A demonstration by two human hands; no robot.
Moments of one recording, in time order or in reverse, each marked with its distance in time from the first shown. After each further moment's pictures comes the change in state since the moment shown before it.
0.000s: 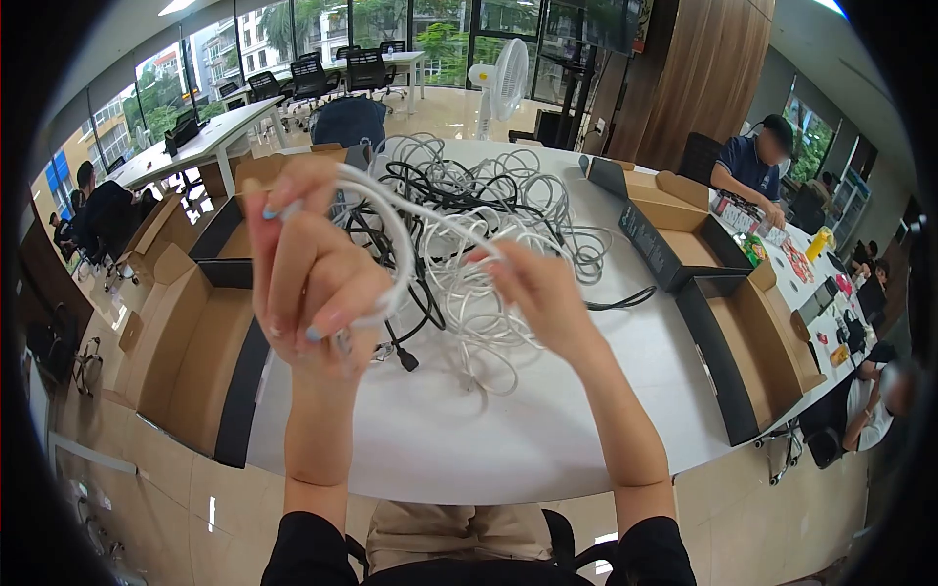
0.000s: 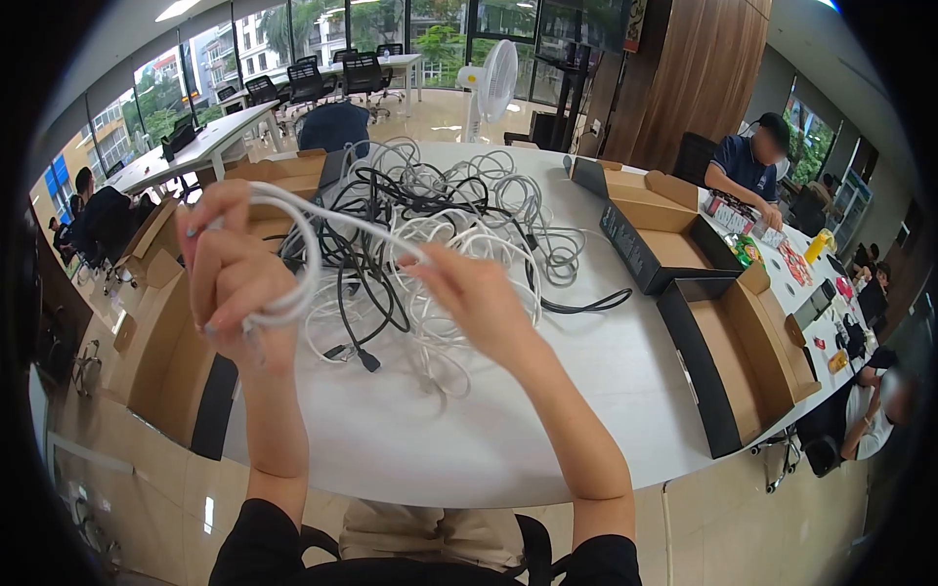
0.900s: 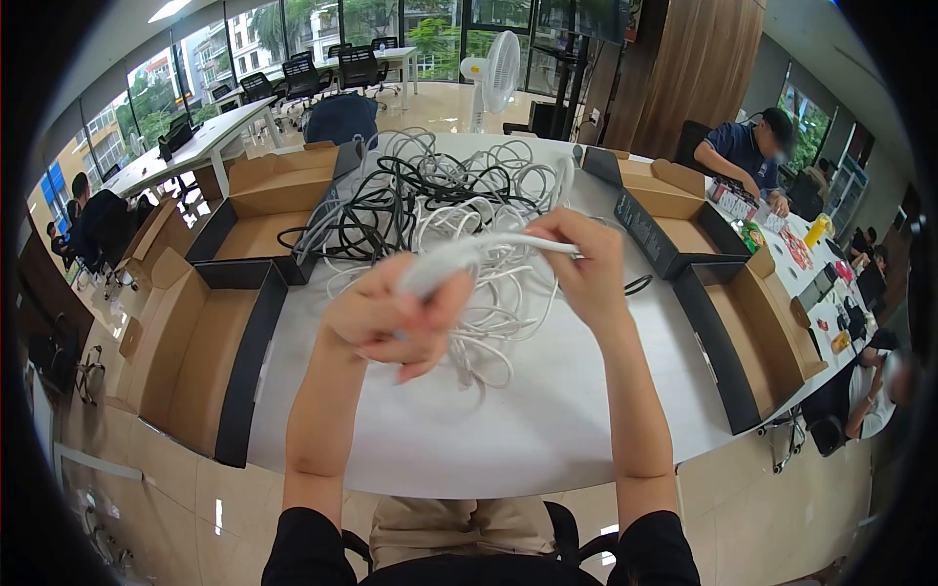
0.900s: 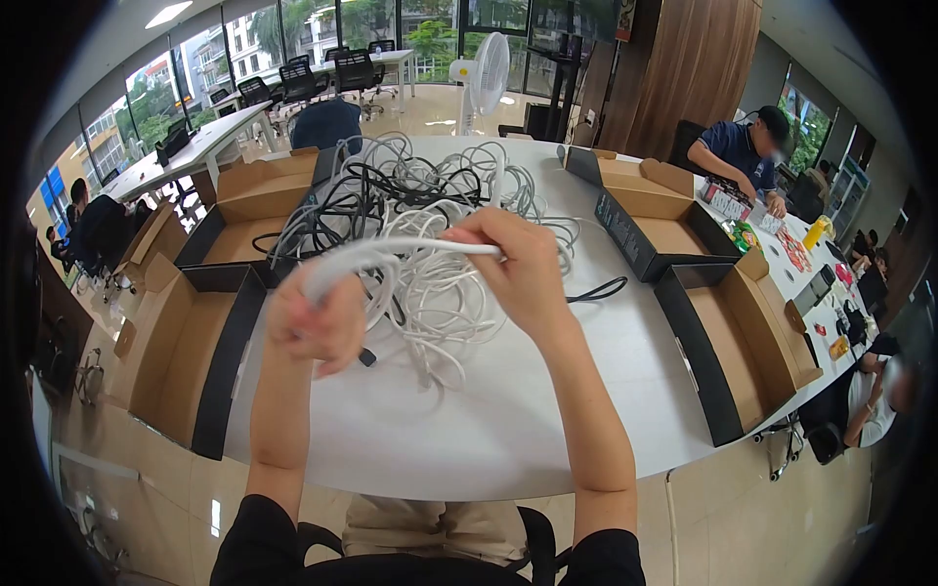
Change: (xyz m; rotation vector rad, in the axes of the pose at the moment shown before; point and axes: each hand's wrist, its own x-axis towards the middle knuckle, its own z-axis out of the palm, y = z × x) left_hand -0.007 0.011 -0.051 0.520 -0.211 -0.844; right_hand 0.002 0.012 -0.032 -0.133 0.291 -0.358
